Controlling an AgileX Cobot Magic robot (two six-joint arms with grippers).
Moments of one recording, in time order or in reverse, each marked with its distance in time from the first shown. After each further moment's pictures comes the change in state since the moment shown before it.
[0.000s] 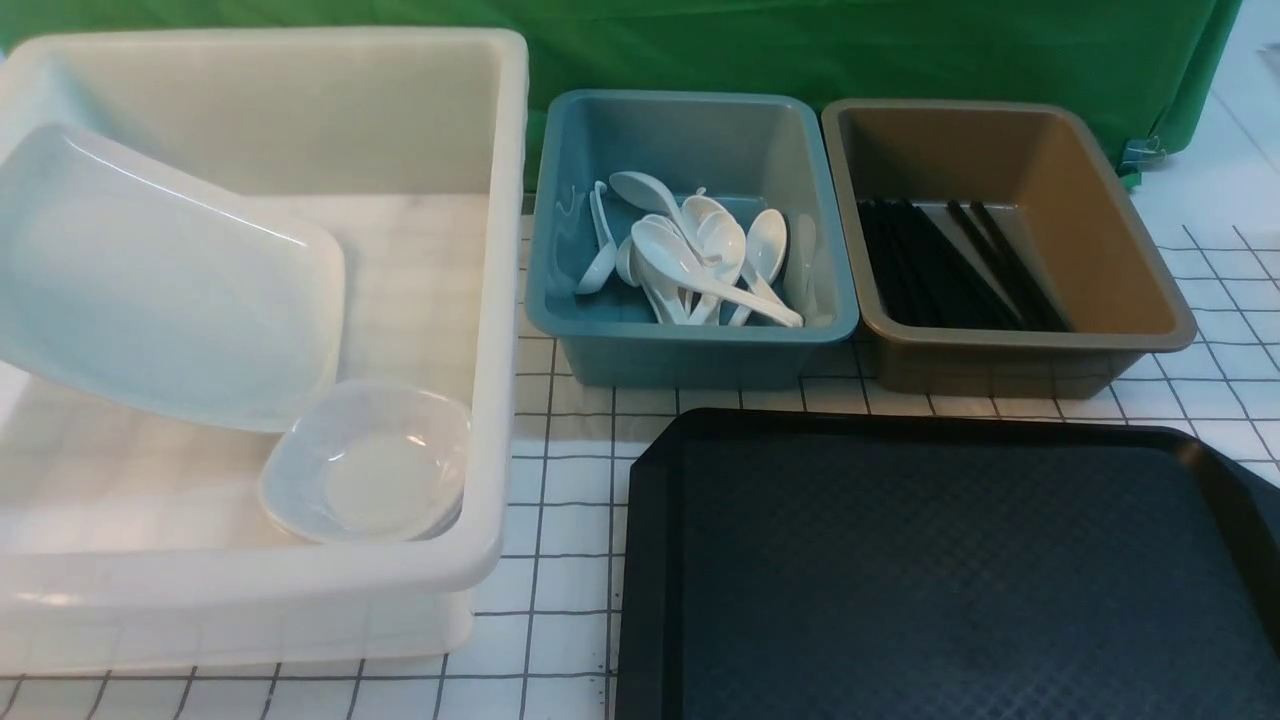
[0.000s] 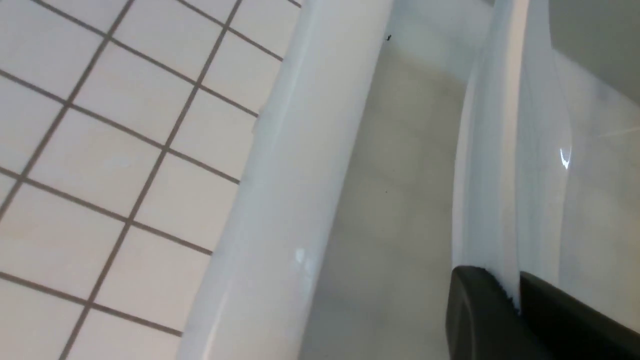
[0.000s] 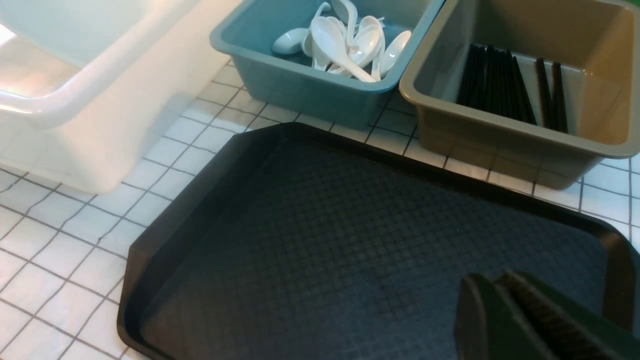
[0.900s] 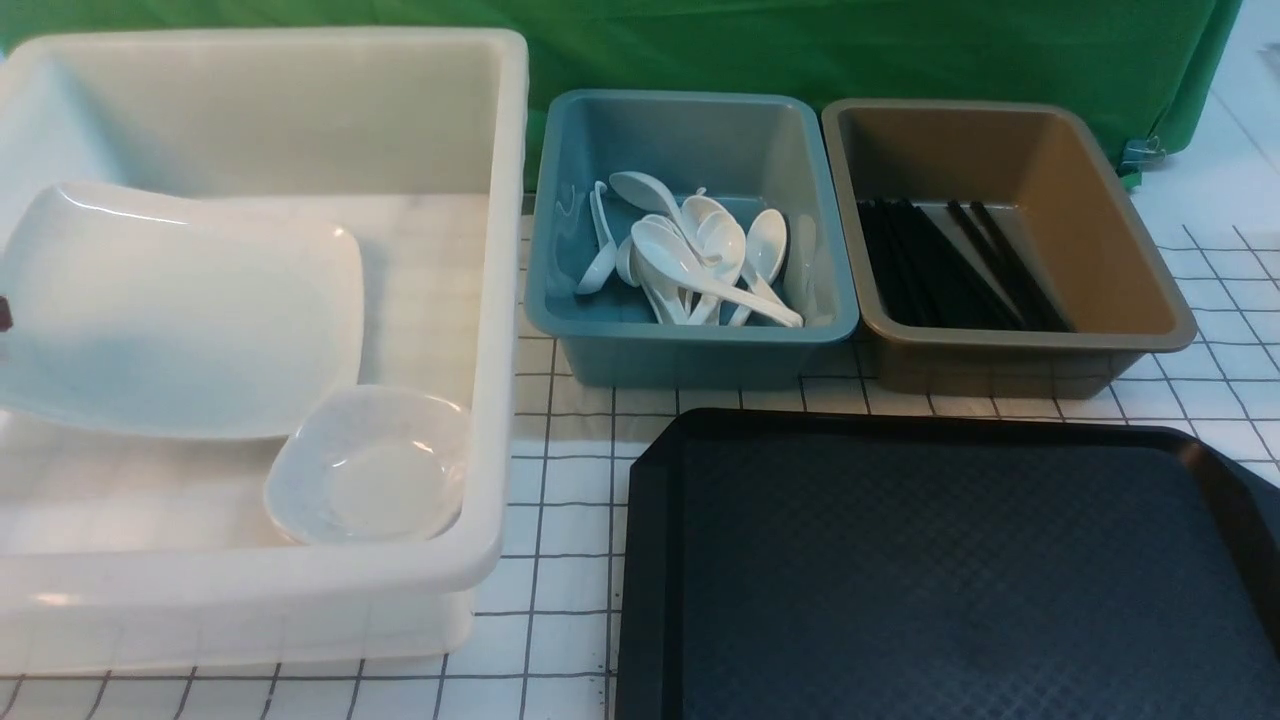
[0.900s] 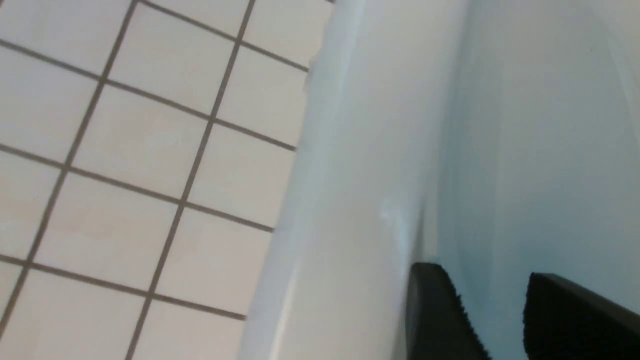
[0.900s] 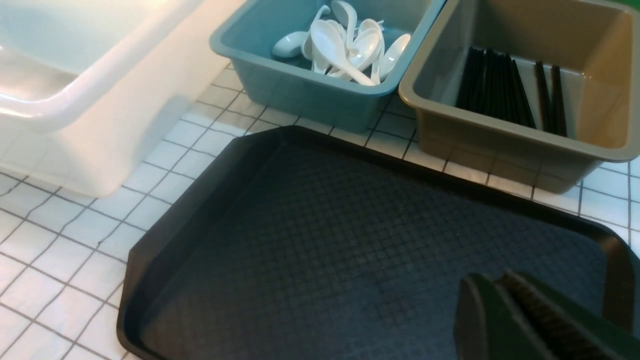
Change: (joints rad) right arm 0.000 0.000 0.000 0.000 -0.010 0.000; left arm -0.034 0.050 -0.010 0.150 -0.016 0.016
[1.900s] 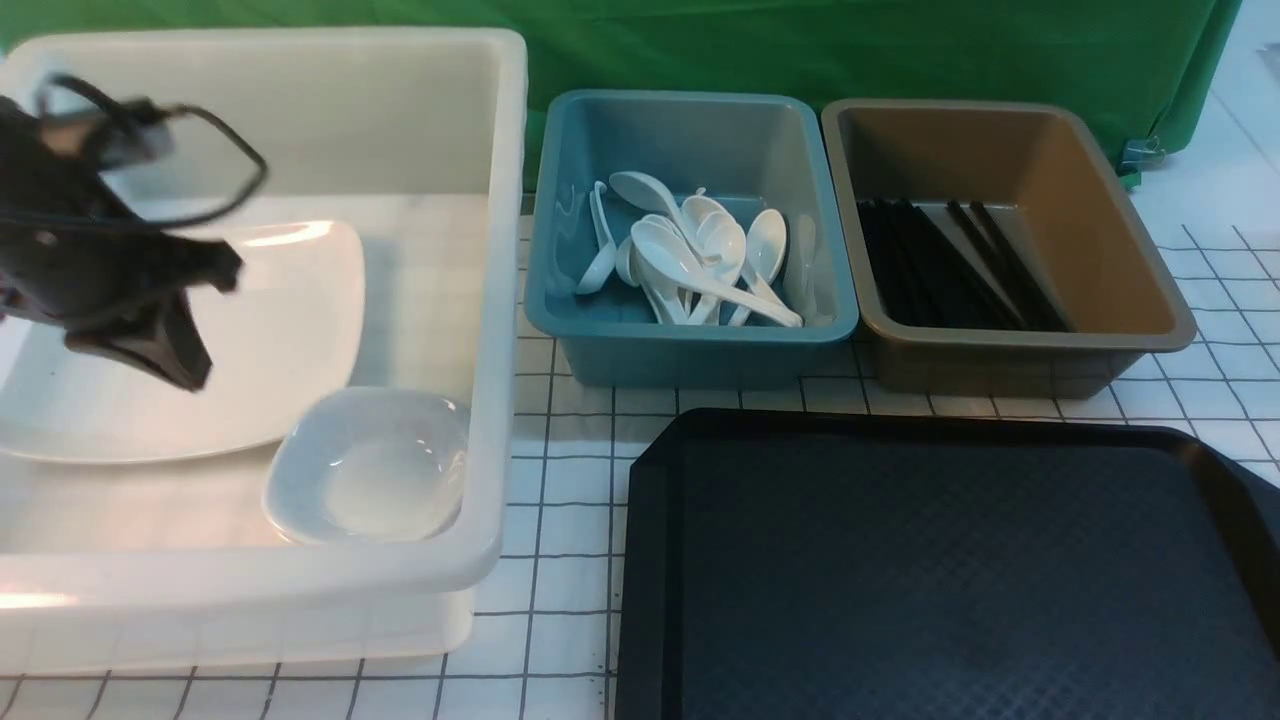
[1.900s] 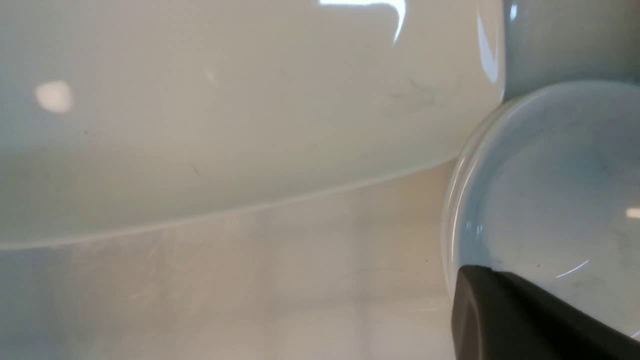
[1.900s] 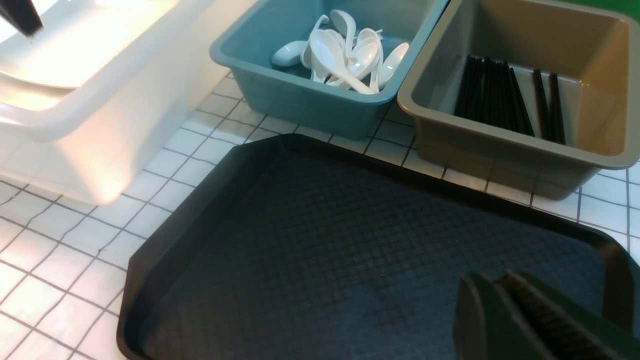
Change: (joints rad) right arm 0.000 0.000 0.000 0.000 -0.011 0.003; left arm -0.448 -0.057 -0.063 0.383 0.381 -0.353
